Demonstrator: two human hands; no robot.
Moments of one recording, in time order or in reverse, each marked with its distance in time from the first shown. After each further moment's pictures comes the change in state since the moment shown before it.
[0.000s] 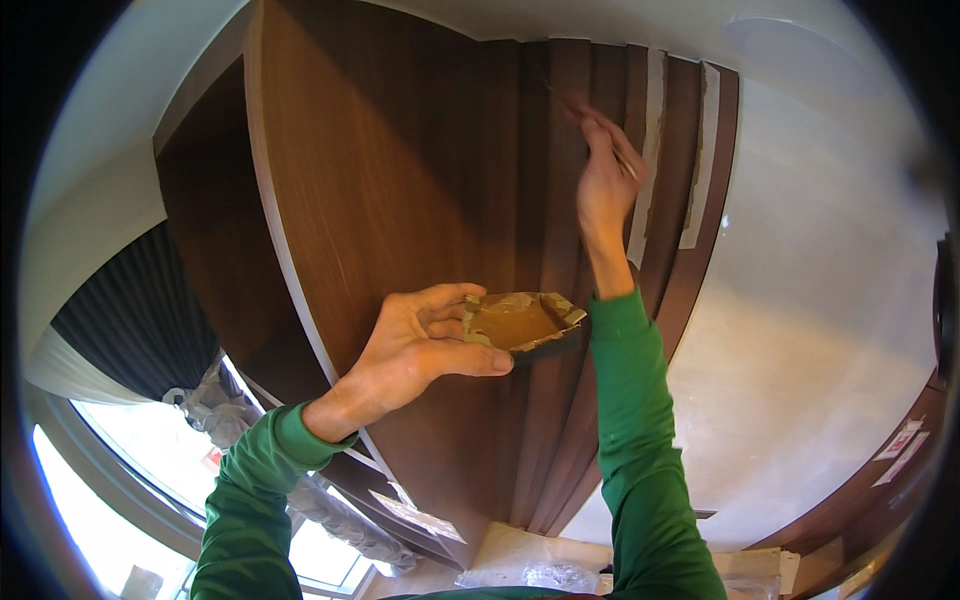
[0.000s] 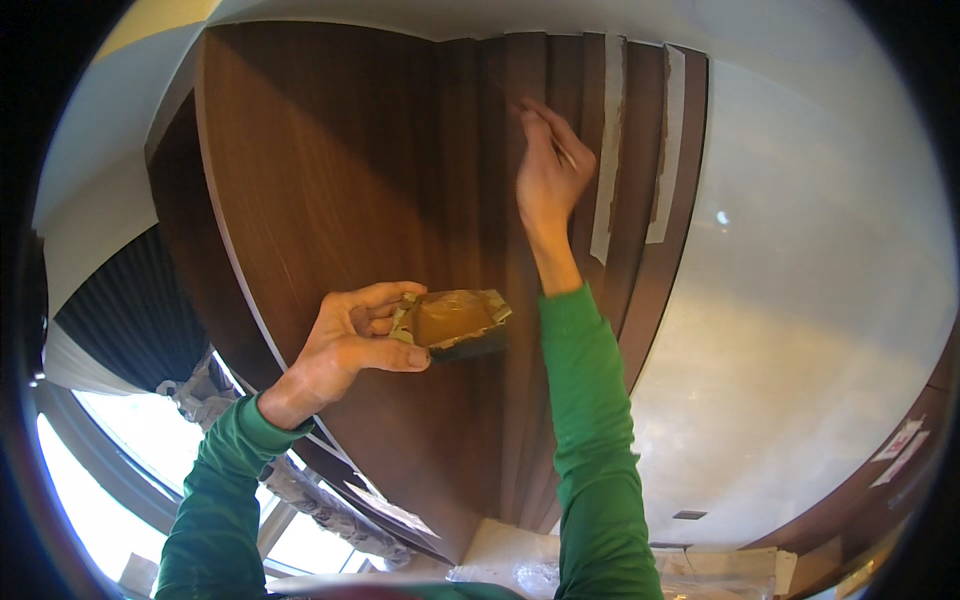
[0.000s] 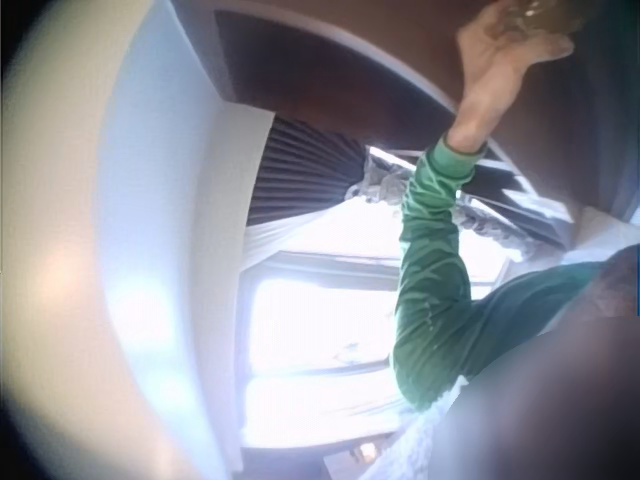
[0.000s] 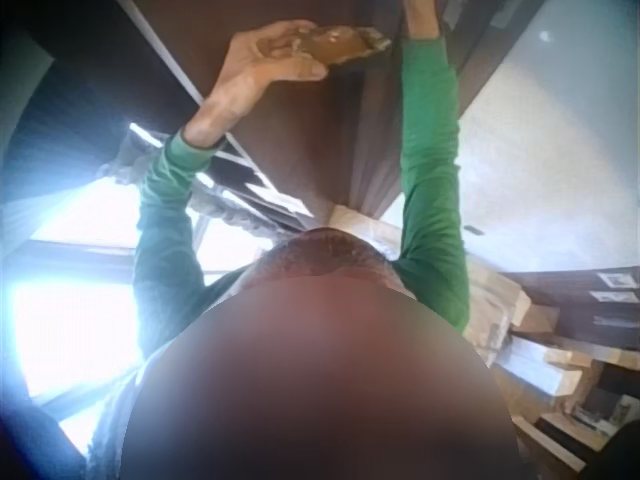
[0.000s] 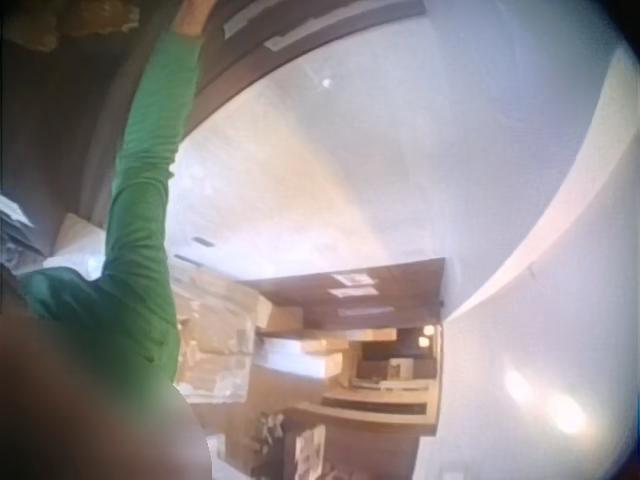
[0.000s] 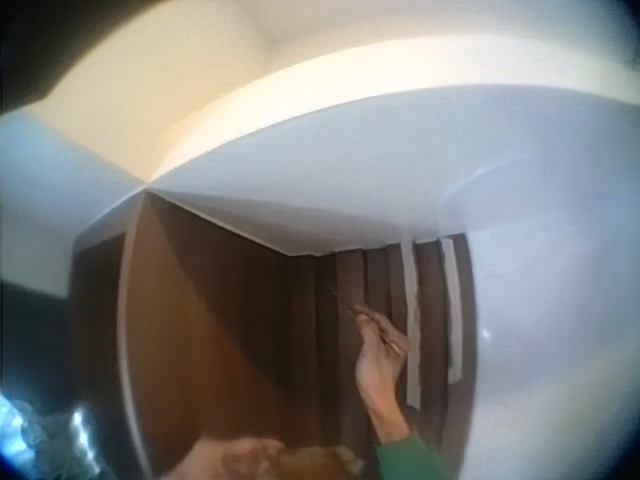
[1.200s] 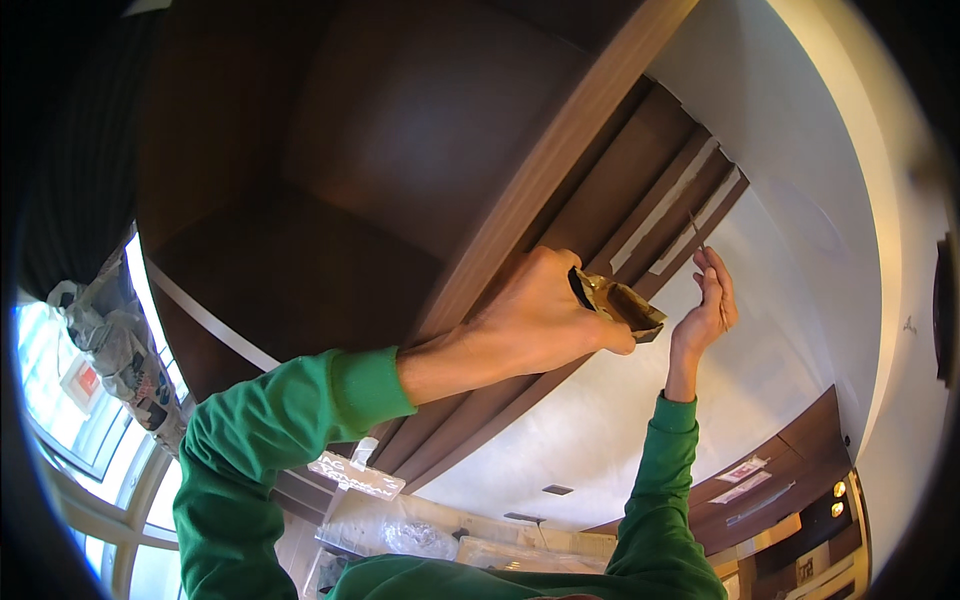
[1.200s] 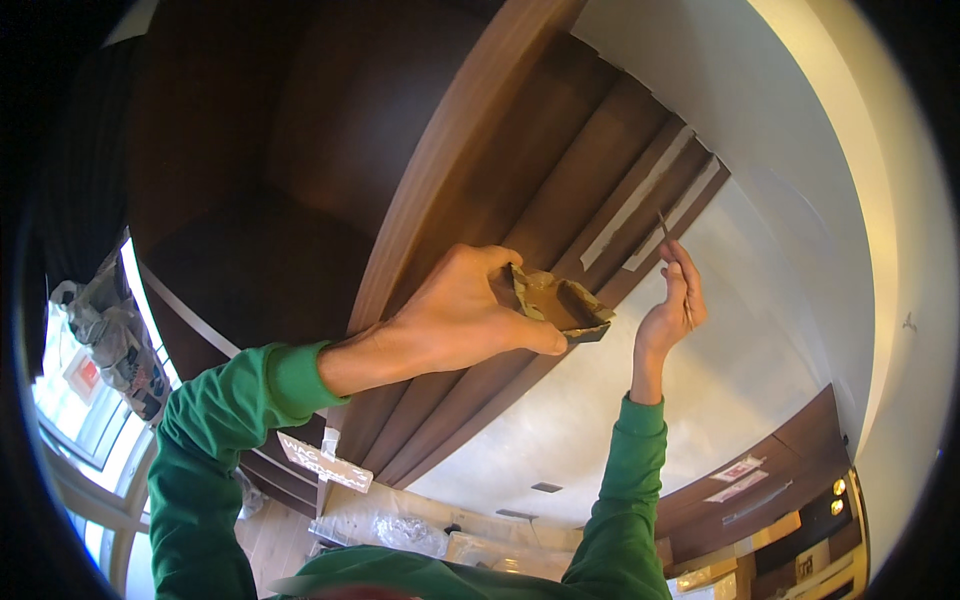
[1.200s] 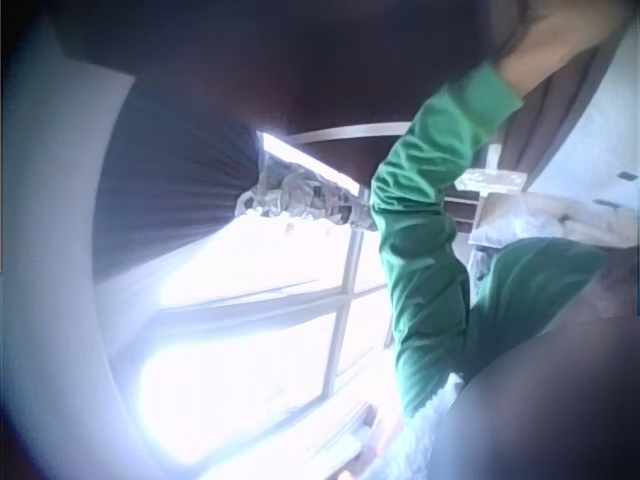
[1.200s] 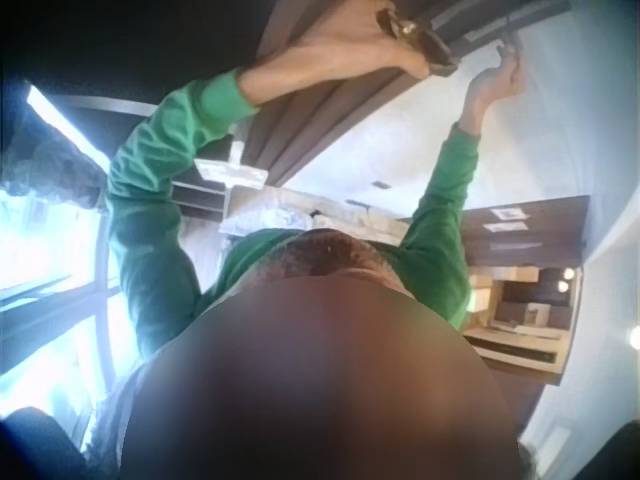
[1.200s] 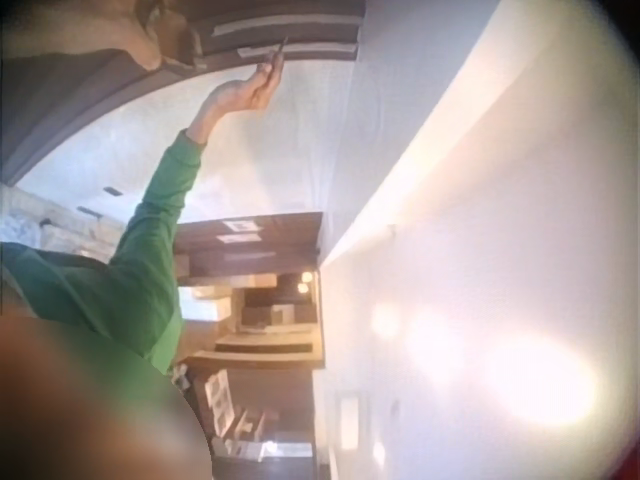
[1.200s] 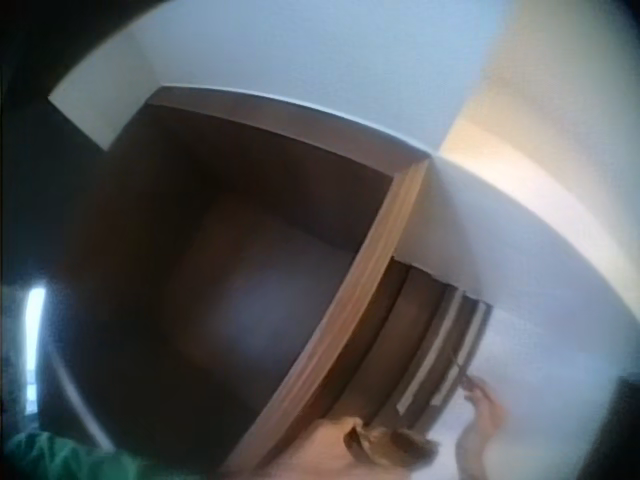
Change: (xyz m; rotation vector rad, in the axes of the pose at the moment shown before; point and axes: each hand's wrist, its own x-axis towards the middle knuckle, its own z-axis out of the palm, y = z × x) left_hand -0.001 -0.022 -0.009 -0.133 -0.065 0.159; right_hand -0.033 -0.116 -0.108 -0.704 -0.258 -0.156
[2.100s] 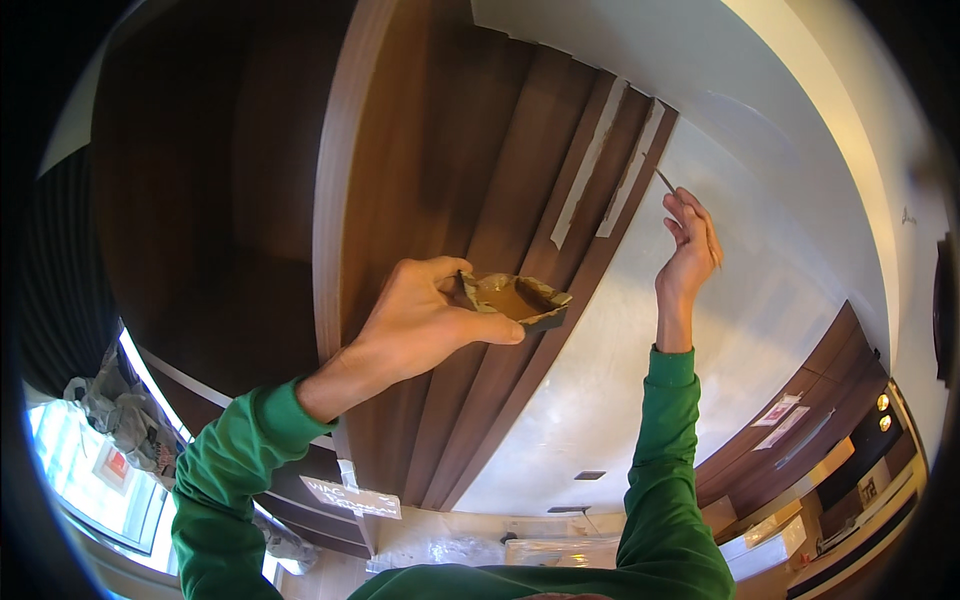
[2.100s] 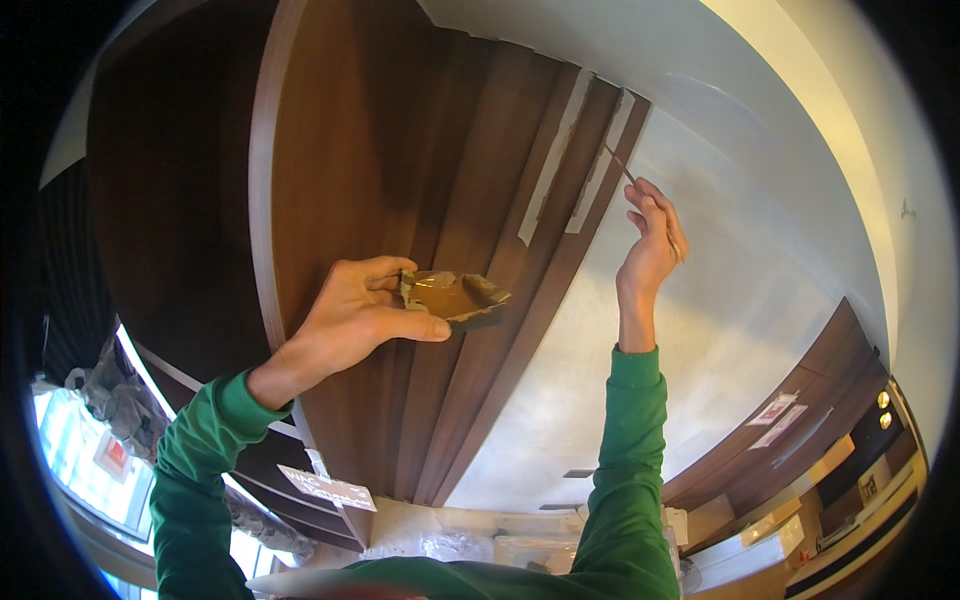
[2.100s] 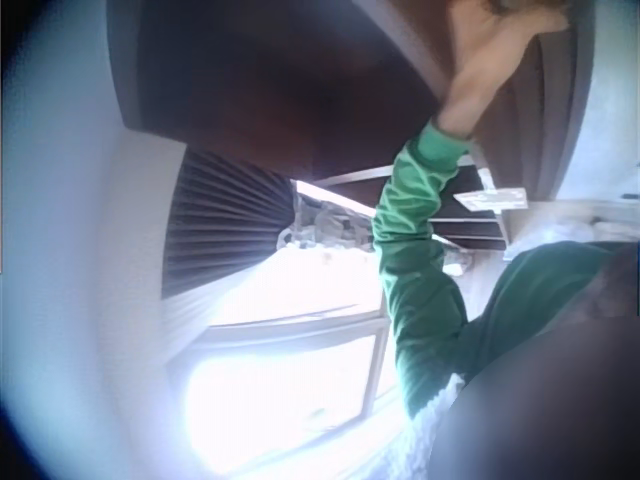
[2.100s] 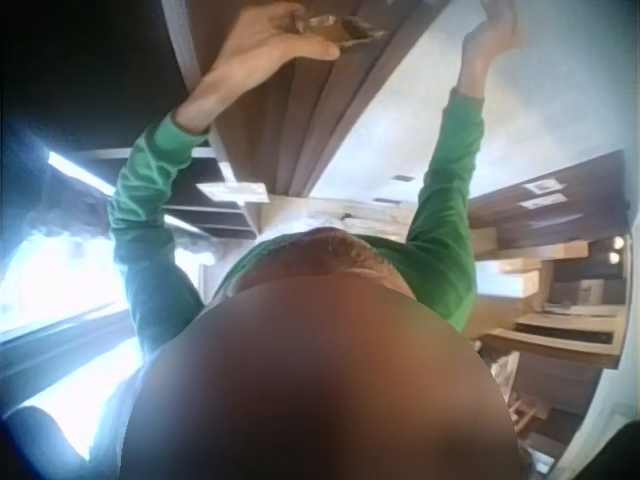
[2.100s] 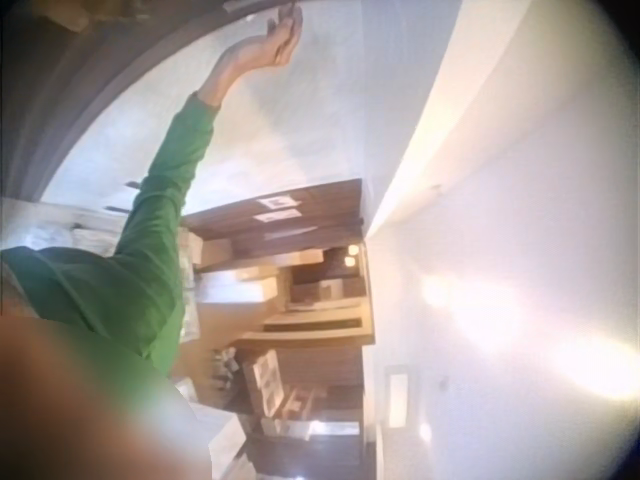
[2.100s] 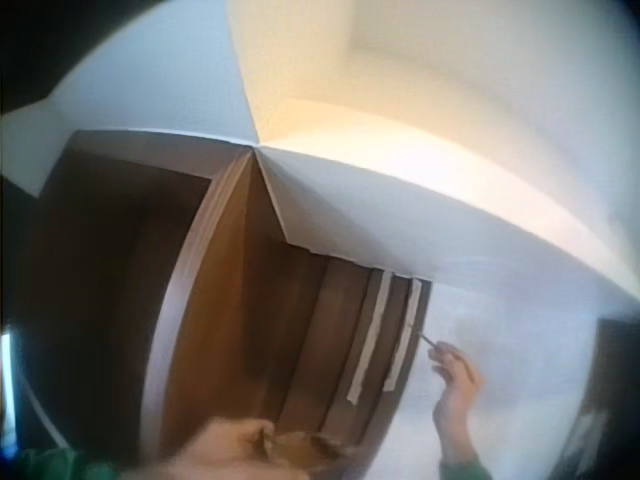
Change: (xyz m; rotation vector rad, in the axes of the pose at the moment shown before) left_hand 0.001 -0.006 0.005 0.010 -0.012 -0.001; right_hand 0.038 0.009 -0.036 0.193 0.161 0.210
